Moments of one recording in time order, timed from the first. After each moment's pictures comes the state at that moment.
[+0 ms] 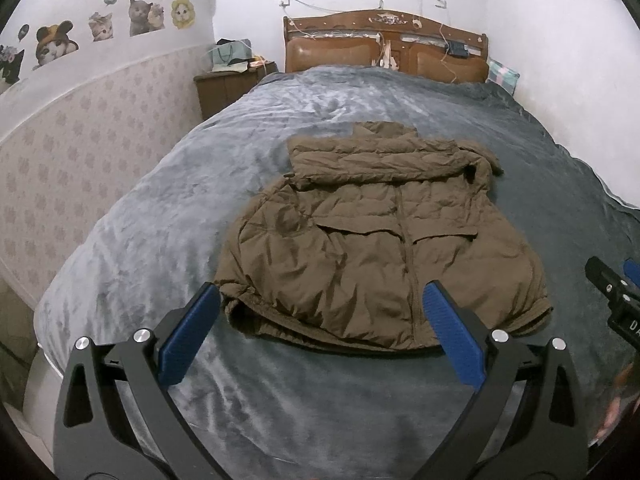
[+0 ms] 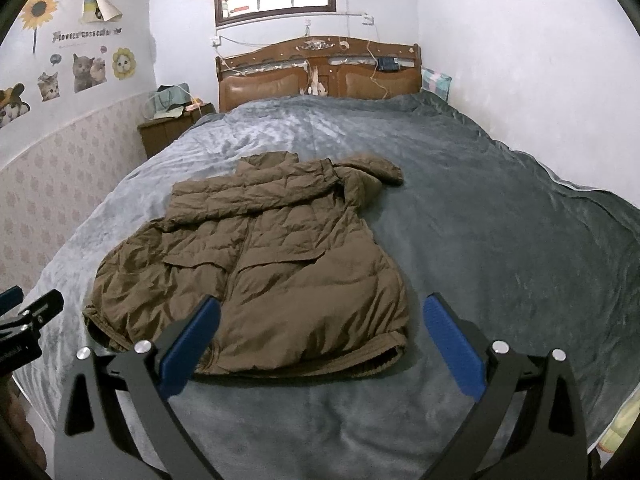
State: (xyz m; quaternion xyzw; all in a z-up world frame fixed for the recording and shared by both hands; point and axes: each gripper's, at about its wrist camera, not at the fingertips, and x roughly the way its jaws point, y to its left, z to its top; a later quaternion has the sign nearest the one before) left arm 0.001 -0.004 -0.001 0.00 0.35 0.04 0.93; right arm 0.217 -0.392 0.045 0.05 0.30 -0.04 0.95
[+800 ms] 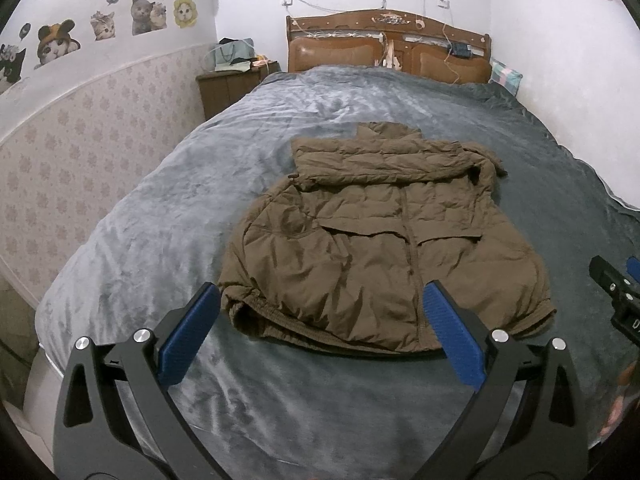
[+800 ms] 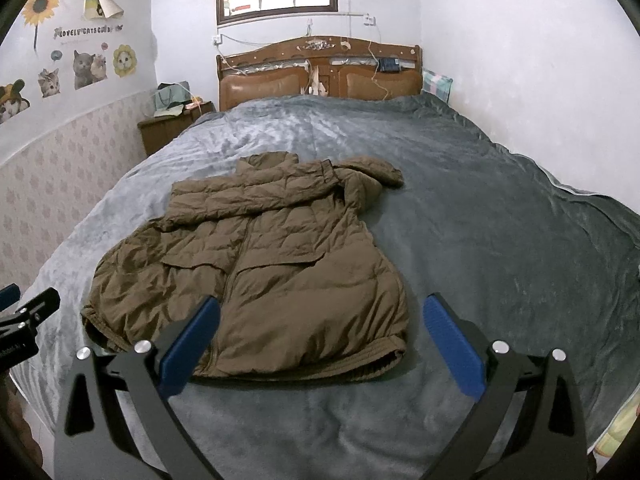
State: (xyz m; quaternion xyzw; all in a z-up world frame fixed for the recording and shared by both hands) left arm 0.006 0.004 -0.003 -0.01 0.35 0.04 0.93; right arm 0.221 -0.393 0.050 0.05 0.31 -0.04 0.95
